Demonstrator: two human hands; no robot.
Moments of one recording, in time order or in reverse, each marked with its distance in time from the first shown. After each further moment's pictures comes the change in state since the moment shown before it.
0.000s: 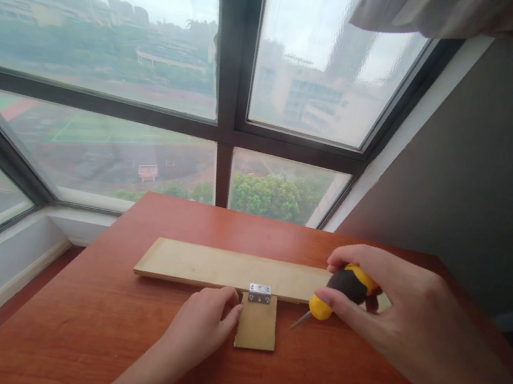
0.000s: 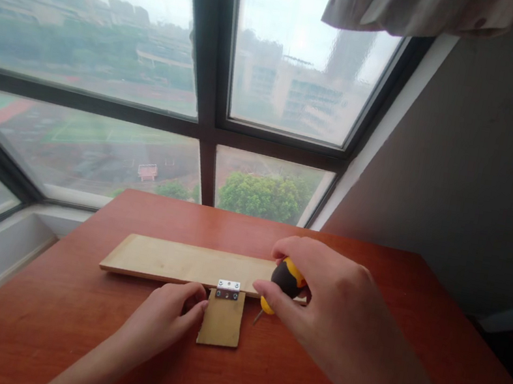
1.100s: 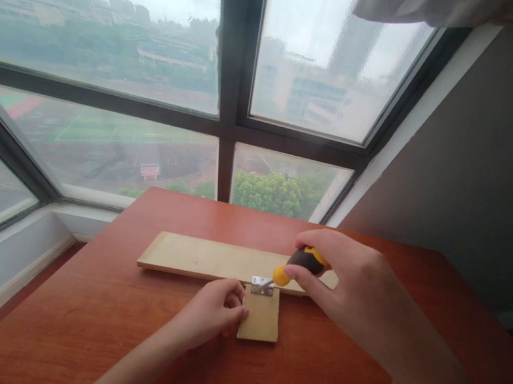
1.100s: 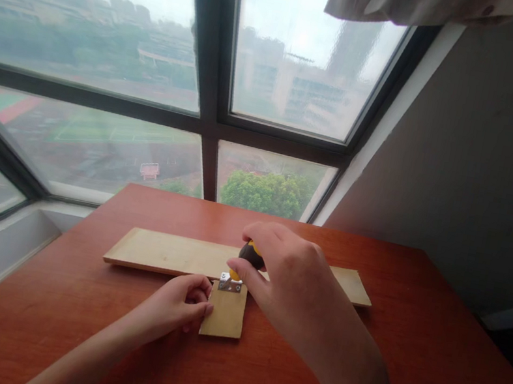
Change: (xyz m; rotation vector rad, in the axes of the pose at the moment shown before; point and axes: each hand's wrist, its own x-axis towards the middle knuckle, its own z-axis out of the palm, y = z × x) left_hand 0.012 -0.017 0.028 -0.768 -0.227 -0.163; right_hand 0.013 -0.015 0.027 0.139 -0.134 -0.046
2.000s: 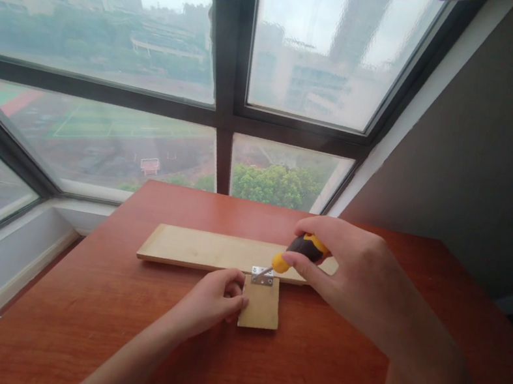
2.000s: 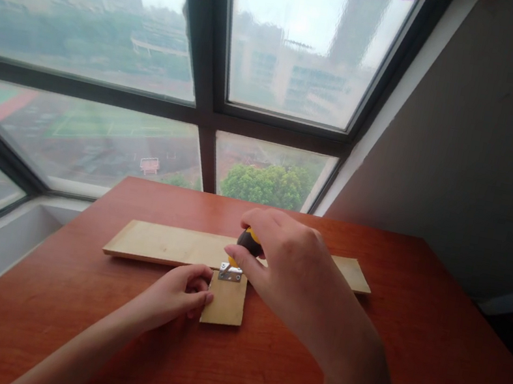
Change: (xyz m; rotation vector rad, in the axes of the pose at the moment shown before) left_hand -0.002 0.004 -0.003 0.031 -0.066 0.056; right_hand 0.001 0.001 0.000 -0.039 0.063 -0.031
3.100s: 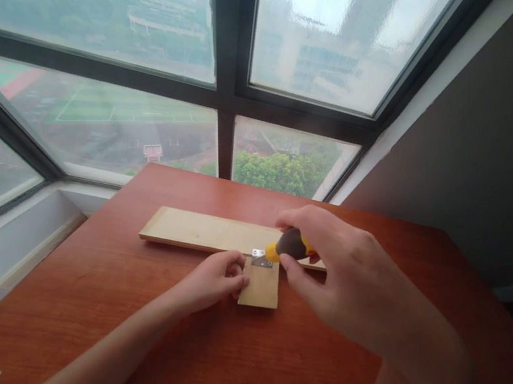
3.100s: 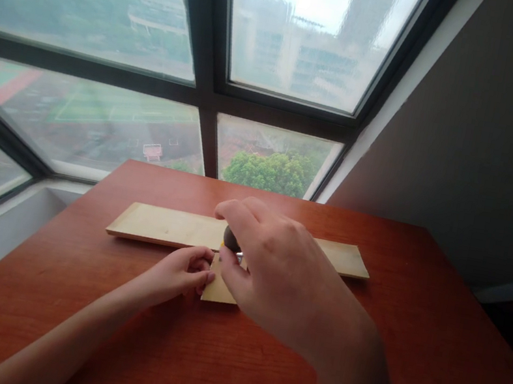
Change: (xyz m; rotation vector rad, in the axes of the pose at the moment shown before) left_hand -0.003 0.008 0.002 -0.016 0.010 0.000; right_hand -0.008 -0.013 -0.003 0.030 -0.156 -0.080
